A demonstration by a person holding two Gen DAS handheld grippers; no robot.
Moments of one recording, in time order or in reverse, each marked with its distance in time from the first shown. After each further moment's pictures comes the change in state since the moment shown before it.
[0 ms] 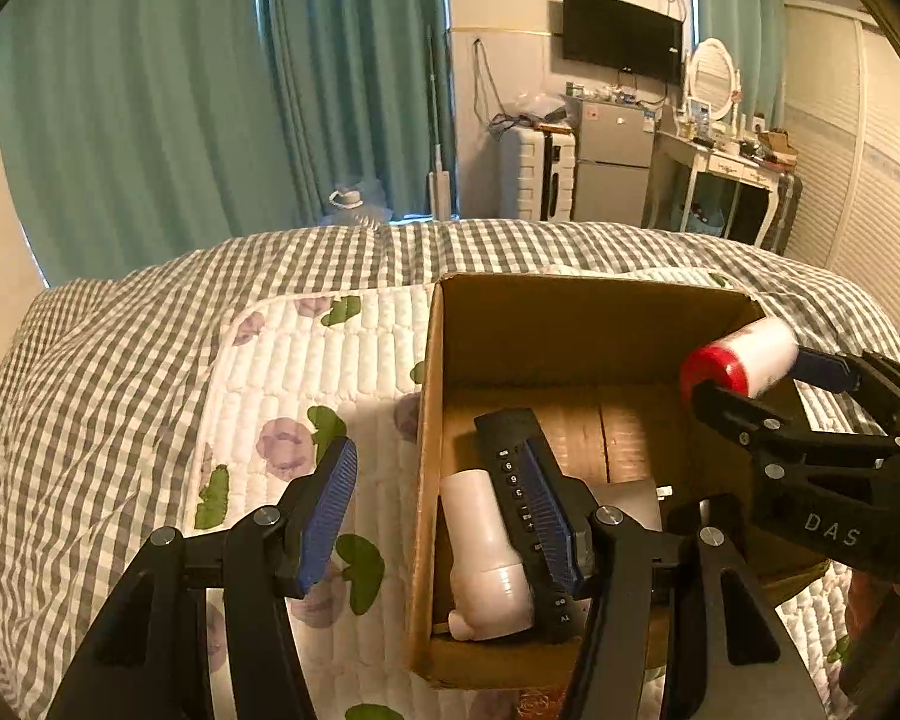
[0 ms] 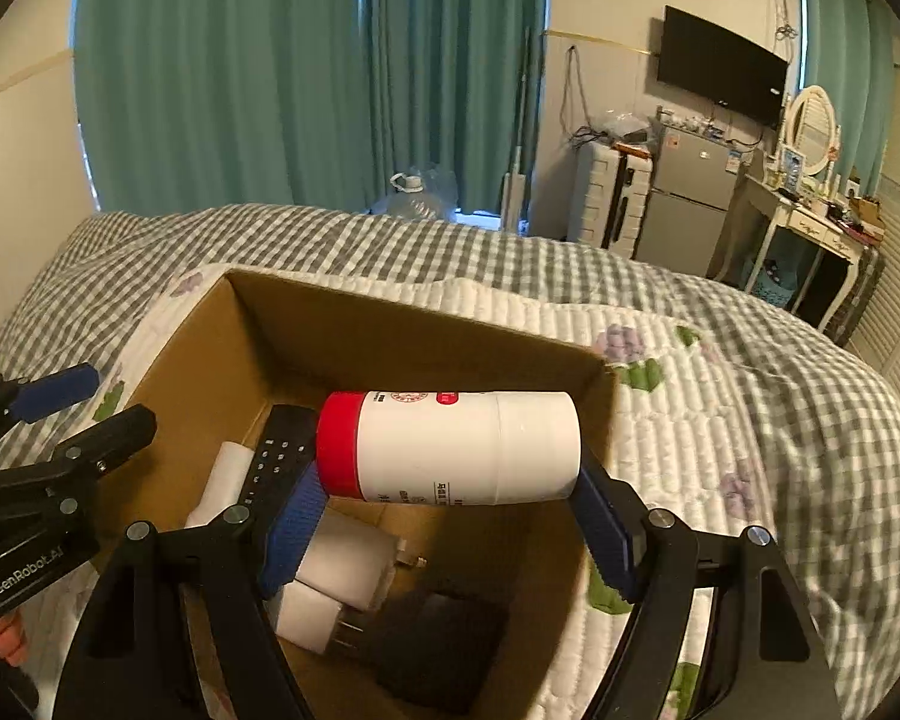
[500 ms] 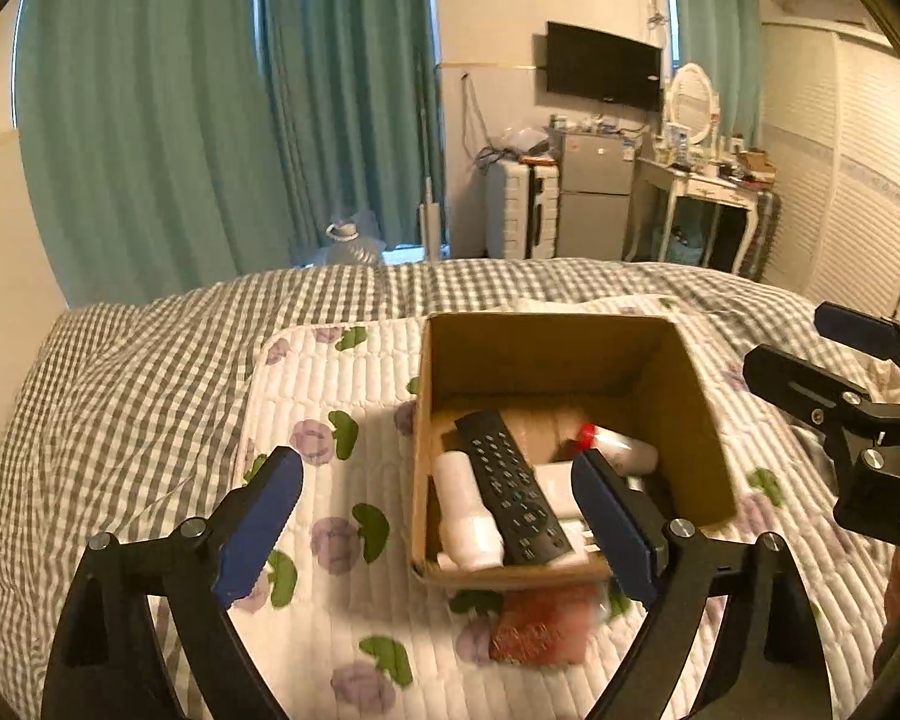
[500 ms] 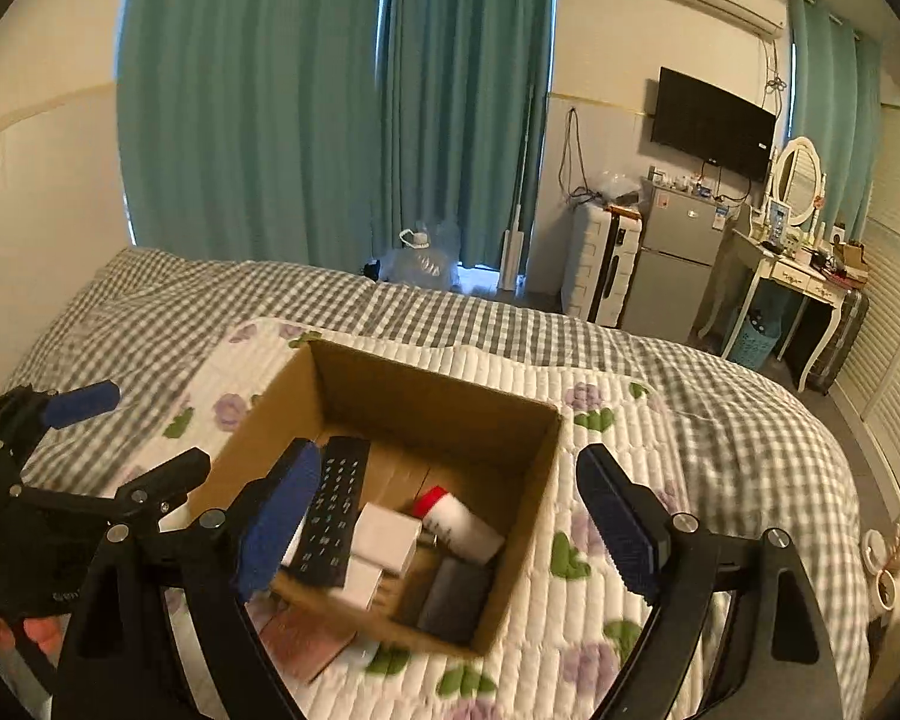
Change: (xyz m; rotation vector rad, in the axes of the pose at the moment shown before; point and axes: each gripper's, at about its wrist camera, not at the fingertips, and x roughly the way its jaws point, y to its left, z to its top) left arm -0.097 -0.004 -0.010 0.014 -0.073 -0.015; right arm -0.133 0.008 0.002 -0.030 -0.127 -0.024
